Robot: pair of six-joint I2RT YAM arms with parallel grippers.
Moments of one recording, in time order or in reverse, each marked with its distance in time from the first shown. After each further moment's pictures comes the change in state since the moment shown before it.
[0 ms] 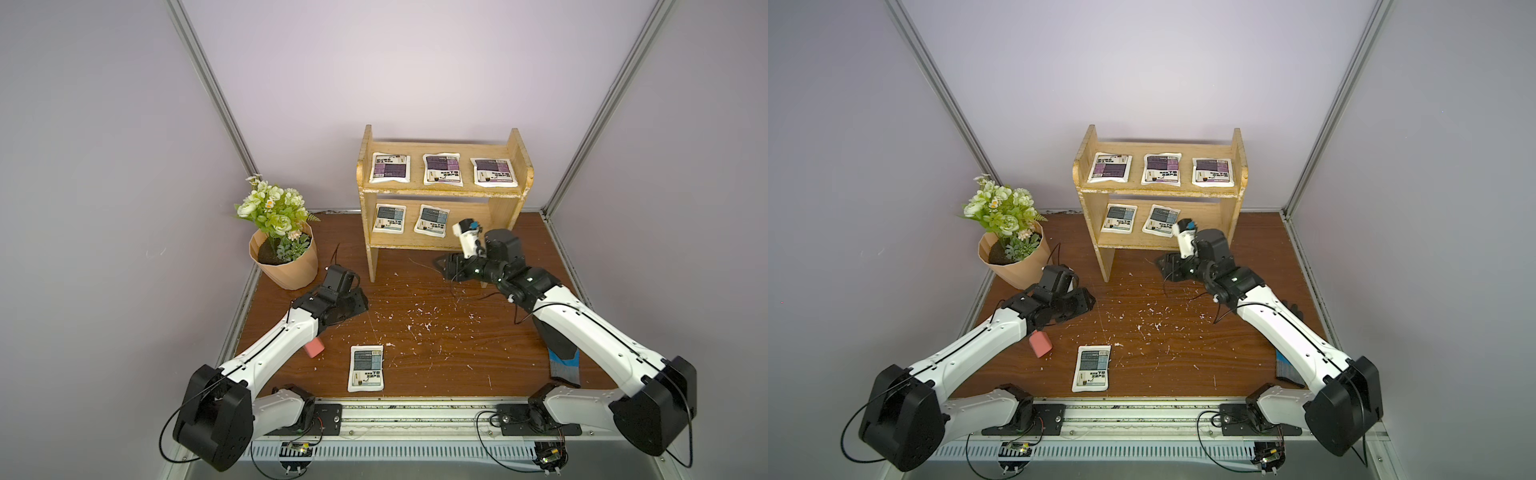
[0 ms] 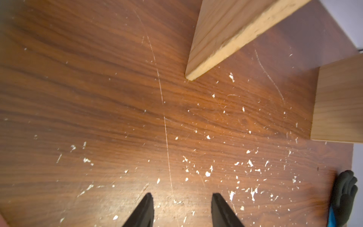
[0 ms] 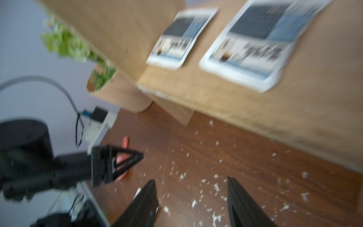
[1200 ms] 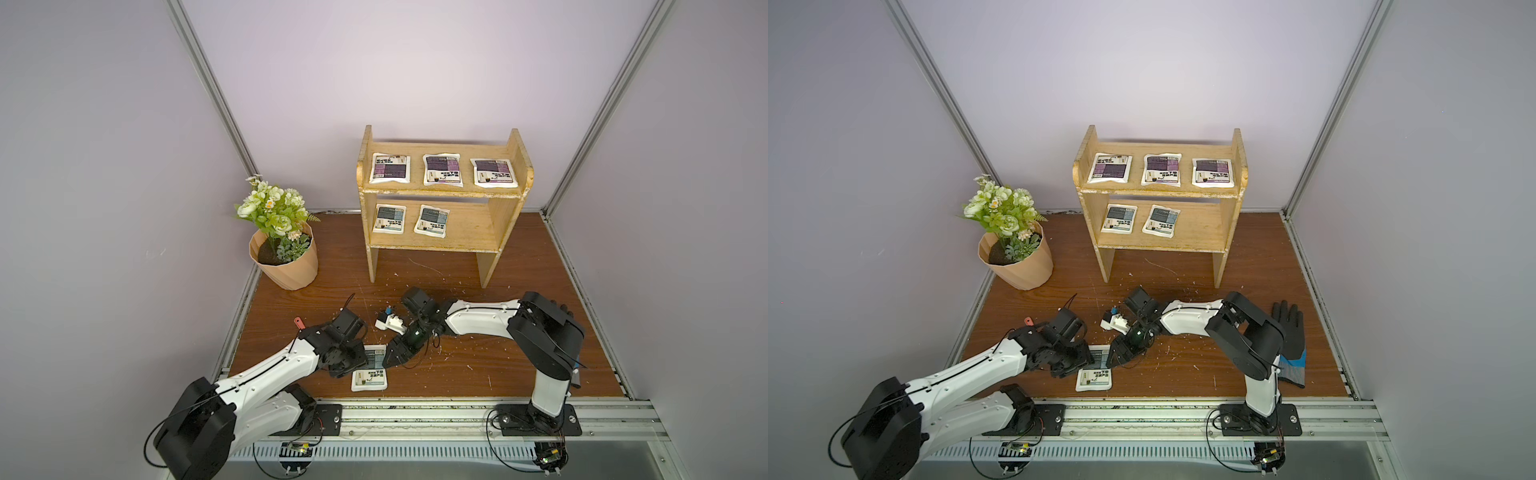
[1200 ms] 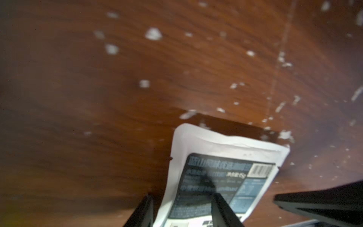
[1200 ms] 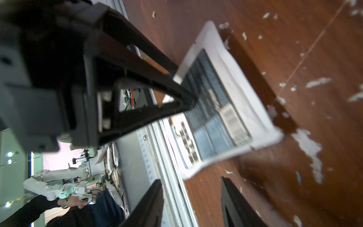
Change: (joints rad) left arm -0.253 -0.103 -0.300 -0.130 0.167 -0.283; right arm 0.345 0.570 -0.073 0.142 -0.574 -0.006
